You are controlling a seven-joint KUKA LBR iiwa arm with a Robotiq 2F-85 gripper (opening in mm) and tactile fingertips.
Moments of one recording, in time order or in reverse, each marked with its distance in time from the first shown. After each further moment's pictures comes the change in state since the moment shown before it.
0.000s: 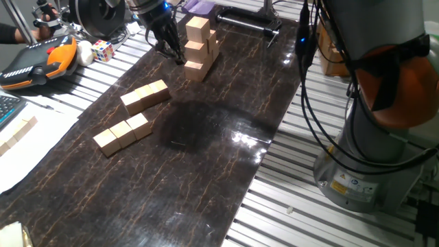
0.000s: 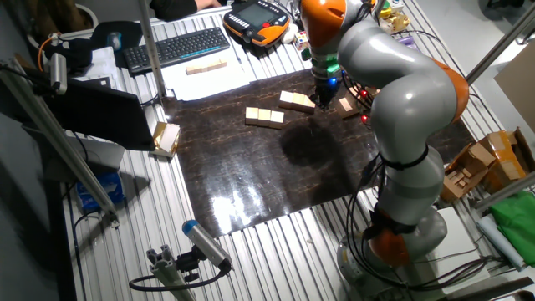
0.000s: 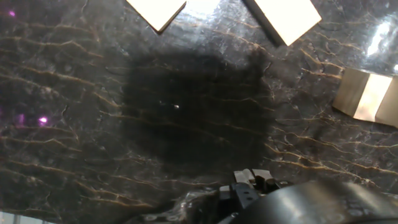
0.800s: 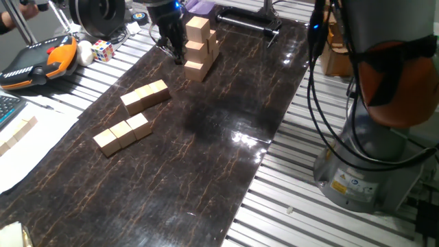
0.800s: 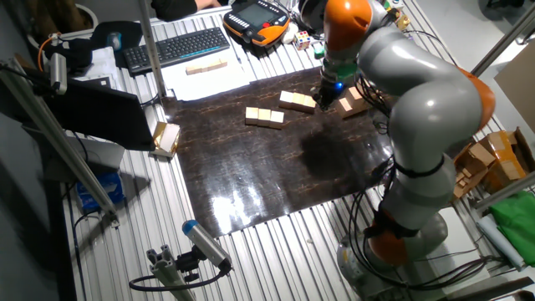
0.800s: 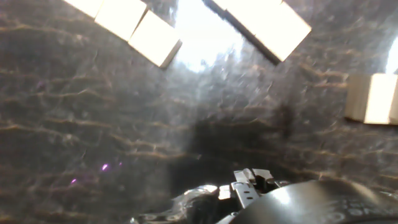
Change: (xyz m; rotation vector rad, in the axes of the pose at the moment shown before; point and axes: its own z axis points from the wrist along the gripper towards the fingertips) arm 0.000 0.000 0.000 -0.058 -0.198 0.149
